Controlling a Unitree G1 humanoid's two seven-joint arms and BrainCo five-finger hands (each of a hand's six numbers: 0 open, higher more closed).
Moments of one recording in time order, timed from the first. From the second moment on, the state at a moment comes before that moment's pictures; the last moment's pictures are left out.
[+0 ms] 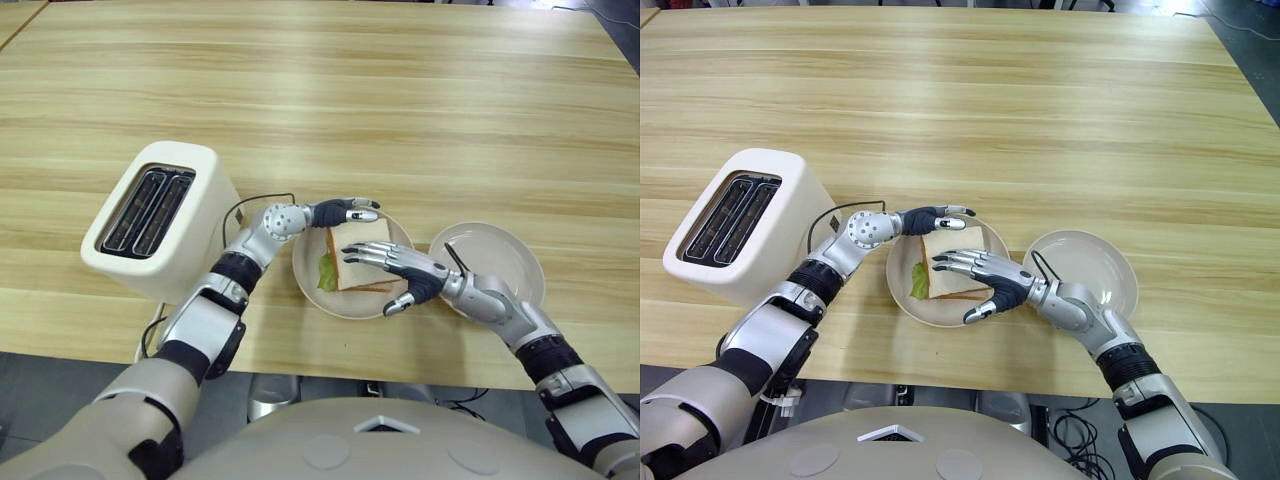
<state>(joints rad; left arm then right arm) -0.75 0.22 -0.46 0.88 0.55 -0.40 -0.25 -0.15 -0.57 0.39 0.43 -0.49 -0.93 0.25</state>
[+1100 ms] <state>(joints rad) -0.02 0.52 -0.16 -0.56 -0.50 -0.03 -0.38 0.06 -0.58 0.15 -0.17 0.92 -0.34 0.75</state>
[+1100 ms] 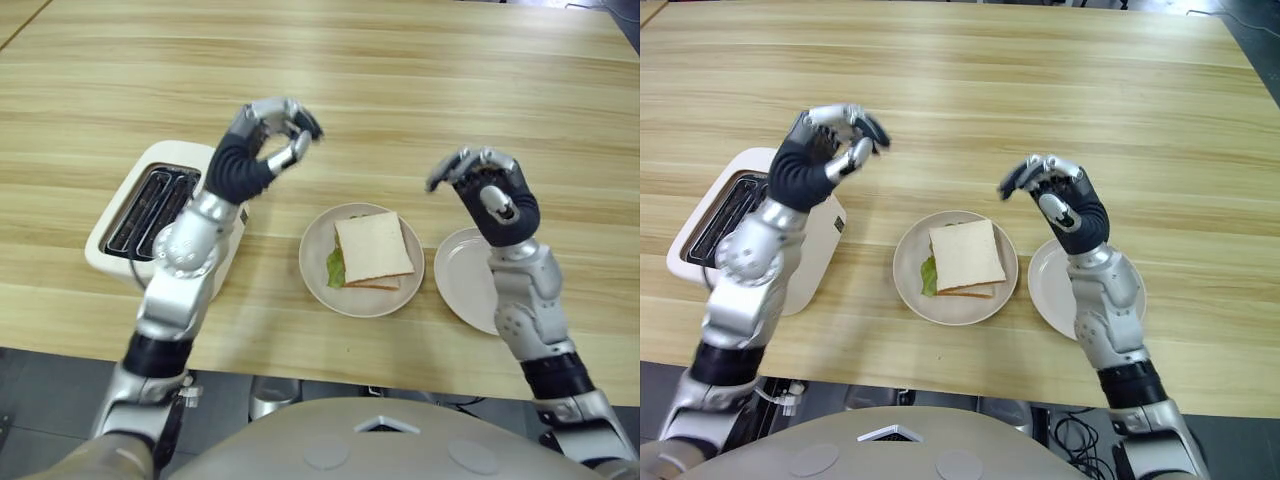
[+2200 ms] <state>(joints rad) -0.25 0.44 -0.64 0.30 0.72 -0.24 -0.17 -0.26 -0.51 0.43 0.54 -0.64 -0.70 0.27</state>
